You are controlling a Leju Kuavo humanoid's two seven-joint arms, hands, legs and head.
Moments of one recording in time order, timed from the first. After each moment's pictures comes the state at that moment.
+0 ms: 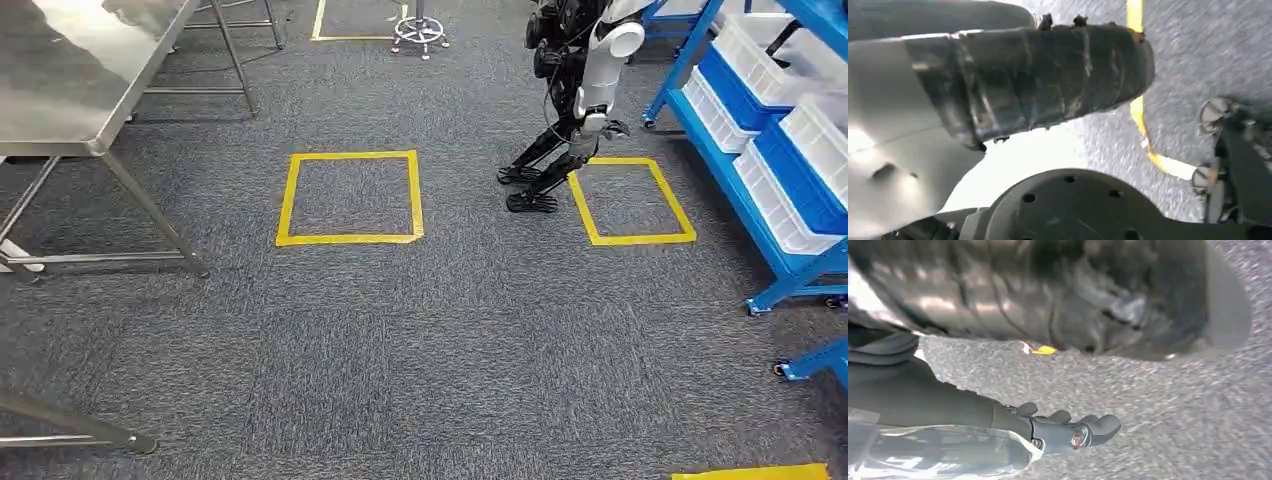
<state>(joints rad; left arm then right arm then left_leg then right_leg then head) -0.09 0.02 -0.68 -0.21 0.94 0.11 -0.43 -0.07 0.02 0.16 -0.19 -0.60 -0.27 -0.18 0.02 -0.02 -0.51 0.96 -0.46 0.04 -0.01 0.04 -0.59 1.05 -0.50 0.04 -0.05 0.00</state>
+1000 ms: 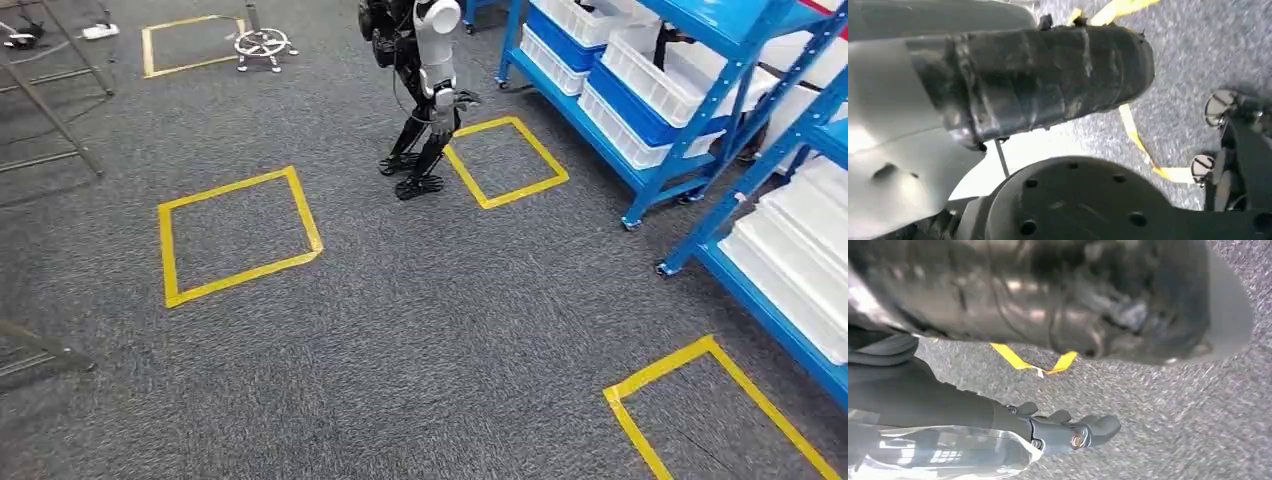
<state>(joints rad) -0.09 0.03 -0.68 -0.21 0.94 0.10 -0.43 -0.07 0.02 0.18 -0.19 -0.60 -0.26 -0.17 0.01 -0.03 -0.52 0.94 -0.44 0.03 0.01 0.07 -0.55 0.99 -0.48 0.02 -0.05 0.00</state>
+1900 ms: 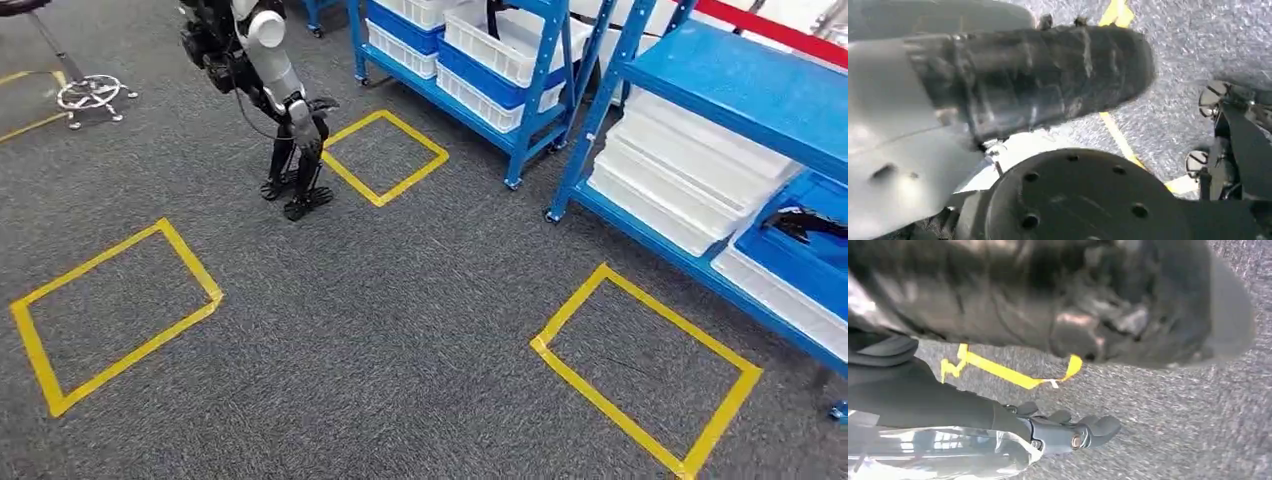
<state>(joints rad) -0.09 0.03 -0.68 -0.21 0.94 0.10 -0.42 -0.08 0.02 0.18 -0.19 -0.60 -0.25 -0.16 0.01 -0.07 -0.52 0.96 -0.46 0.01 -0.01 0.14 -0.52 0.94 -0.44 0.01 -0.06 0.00</state>
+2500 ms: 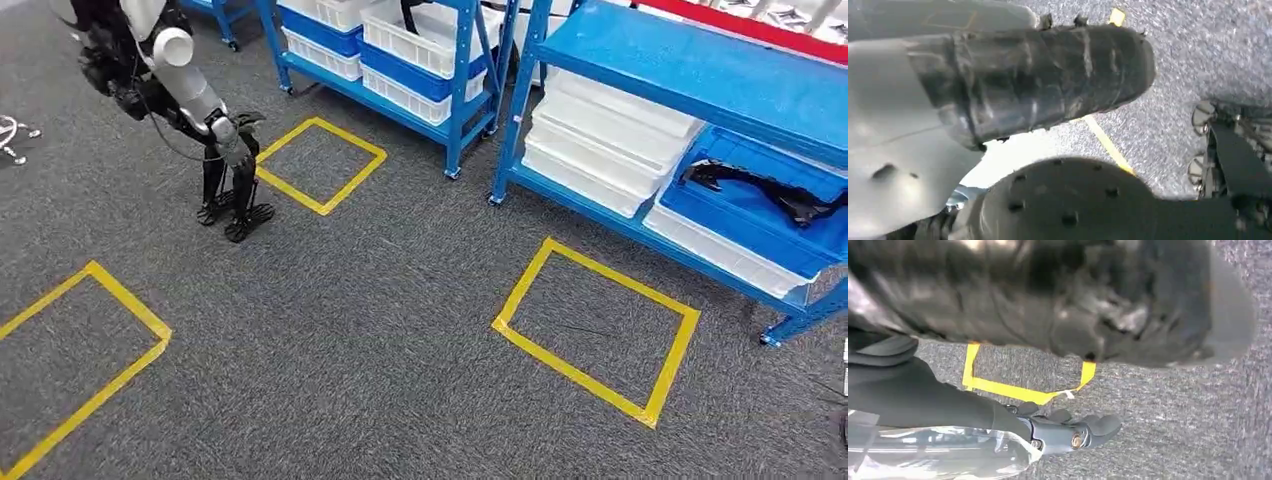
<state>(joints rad) -0.10 0.01 -0.68 -0.21 0.94 0.09 -0.43 -0.08 0.02 0.19 -0.19 -0.58 -0.25 -0.15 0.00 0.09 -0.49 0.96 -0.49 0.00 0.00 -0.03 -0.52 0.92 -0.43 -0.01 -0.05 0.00</state>
